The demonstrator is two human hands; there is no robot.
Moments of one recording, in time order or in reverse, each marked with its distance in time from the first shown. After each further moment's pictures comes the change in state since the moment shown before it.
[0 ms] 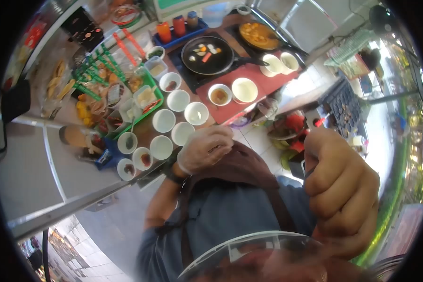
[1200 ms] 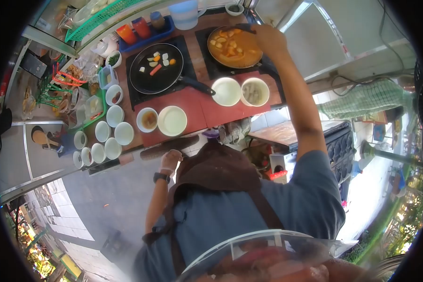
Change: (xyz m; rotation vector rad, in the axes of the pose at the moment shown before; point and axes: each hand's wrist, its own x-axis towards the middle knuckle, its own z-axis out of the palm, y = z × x) left_hand -0.024 -0.234 0.326 -0.177 0.501 -1.280; right_hand -0.378 0.161 -0.487 -1.373 -0.542 1.305
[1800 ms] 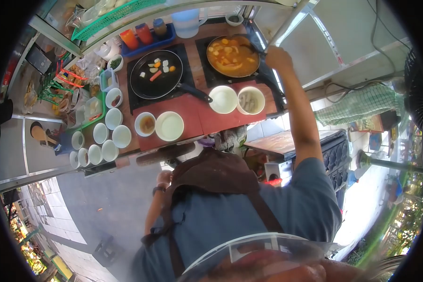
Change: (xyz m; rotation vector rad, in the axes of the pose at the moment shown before) left_hand -0.022 -0.127 0.005 0.540 0.035 0.125; right_hand -0.013 0.045 0.012 -0.026 -0.255 0.284
